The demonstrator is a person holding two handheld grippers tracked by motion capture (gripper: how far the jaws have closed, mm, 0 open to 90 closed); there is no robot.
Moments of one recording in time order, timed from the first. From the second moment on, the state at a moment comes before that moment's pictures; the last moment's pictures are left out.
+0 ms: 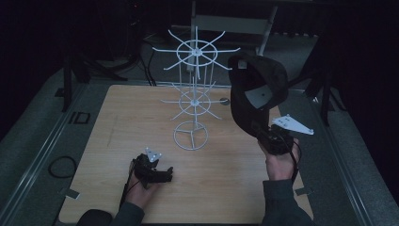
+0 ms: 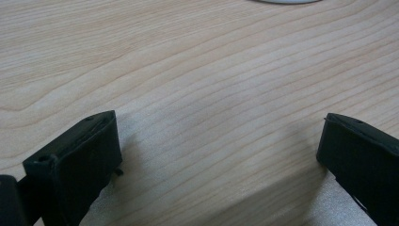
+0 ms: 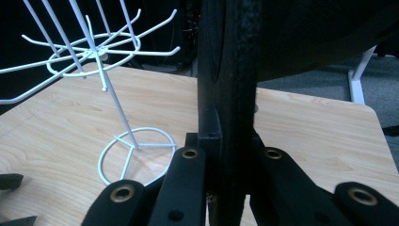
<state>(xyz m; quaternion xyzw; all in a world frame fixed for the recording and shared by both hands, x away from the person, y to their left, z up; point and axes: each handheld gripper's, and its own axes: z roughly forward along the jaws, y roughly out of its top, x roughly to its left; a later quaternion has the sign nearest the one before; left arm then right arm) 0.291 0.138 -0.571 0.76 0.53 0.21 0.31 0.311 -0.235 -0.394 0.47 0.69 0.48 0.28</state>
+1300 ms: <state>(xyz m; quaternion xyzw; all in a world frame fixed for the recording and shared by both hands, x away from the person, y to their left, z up) 0.291 0.138 -0.571 0.76 0.53 0.21 0.31 0.311 -0.233 -0.378 0.46 0.68 0.49 0.30</state>
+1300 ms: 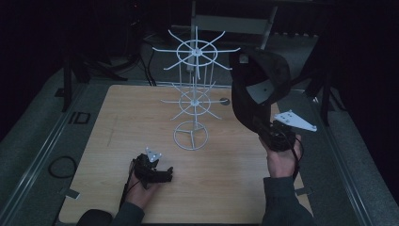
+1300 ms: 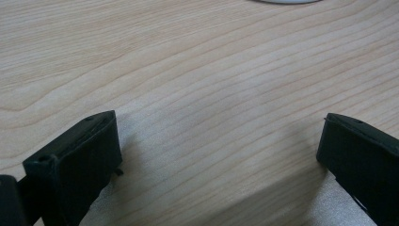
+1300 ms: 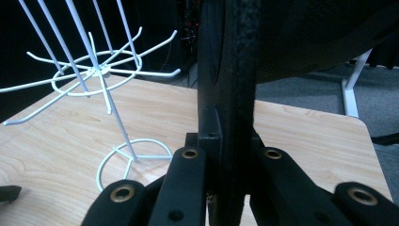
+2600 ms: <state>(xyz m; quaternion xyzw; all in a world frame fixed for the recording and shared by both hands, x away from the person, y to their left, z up) 0.291 0.138 -0.571 0.76 0.53 0.21 0.31 0.310 -0.223 -0.363 0.45 0.68 0.48 0.32</state>
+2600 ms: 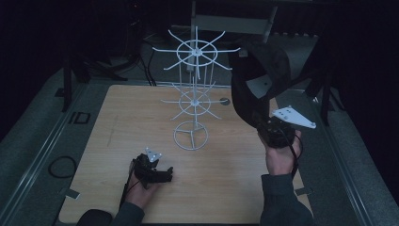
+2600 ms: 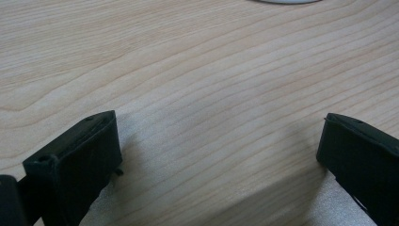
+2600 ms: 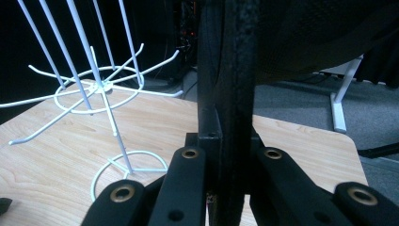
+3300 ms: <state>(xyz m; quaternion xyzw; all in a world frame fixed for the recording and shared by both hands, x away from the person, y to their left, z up) 0.291 0.138 -0.571 0.76 0.53 0.21 0.31 0.303 -0.213 -0.362 0.43 0.68 0.47 0.36</state>
